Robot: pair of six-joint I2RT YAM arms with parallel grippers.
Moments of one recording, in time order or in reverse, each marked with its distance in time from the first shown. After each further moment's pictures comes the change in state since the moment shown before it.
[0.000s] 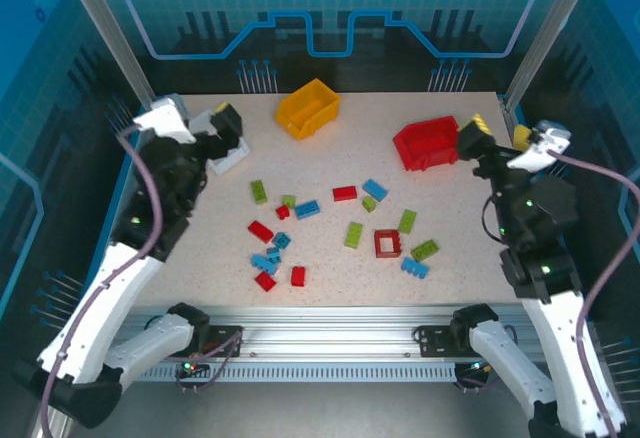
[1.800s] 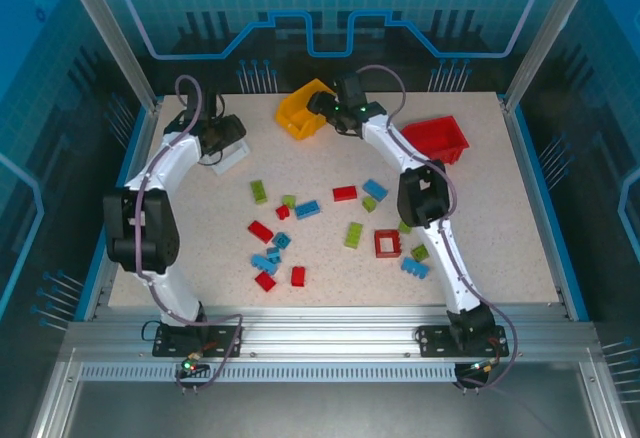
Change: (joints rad) left arm 0.278 0.818 0.252 -0.157 0.327 -0.087; right arm 0.225 2.047 1.550 -0.232 -0.361 0.444
